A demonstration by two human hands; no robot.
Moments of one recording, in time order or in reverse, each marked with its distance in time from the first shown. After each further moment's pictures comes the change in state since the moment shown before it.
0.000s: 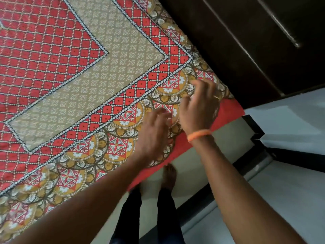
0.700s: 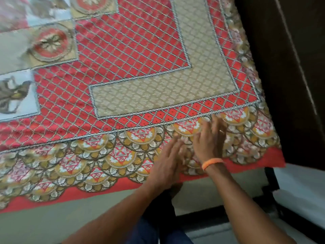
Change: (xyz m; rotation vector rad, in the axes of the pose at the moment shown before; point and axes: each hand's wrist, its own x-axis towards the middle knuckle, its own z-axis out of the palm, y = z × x) left_hand -0.112 -0.036 -0.061 -0.052 -0.066 -0.384; right_hand -0.066 -0.082 0.039 -0.316 -0.587 -0.264
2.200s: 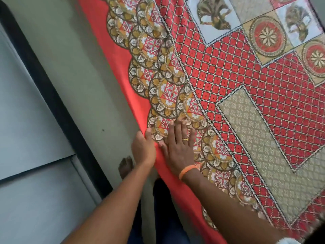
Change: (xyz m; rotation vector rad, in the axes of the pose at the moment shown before) left_hand -0.159 -0.074 0.000 -0.907 1.312 -1.743; right_hand -0.121 -0.156 0.114 -0.564 -0.336 -1.522
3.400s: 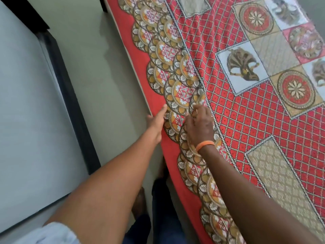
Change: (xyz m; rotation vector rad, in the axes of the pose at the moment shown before) left_hand 0.173 0.124 -0.036 -0.688 -0.370 -0.318; right_hand 0.210 -0.037 -0.089 0.551 0.372 0.105
